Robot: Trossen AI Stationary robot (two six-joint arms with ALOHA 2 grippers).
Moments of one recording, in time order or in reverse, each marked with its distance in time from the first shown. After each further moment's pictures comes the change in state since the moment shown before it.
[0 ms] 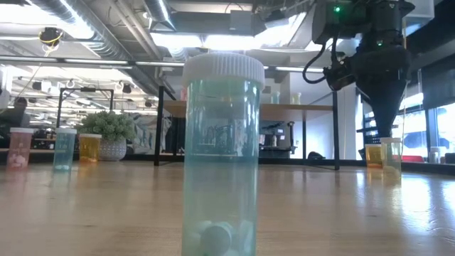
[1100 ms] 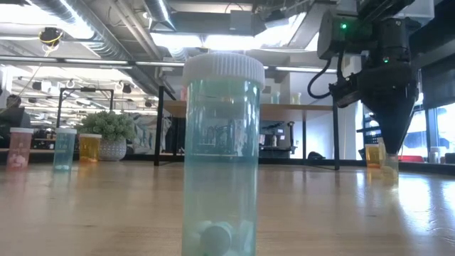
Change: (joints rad) left arm 0.045 0.000 0.000 0.000 0.000 0.002; right arm 0.000 0.000 -0.122 0.147 -0.063 0.053
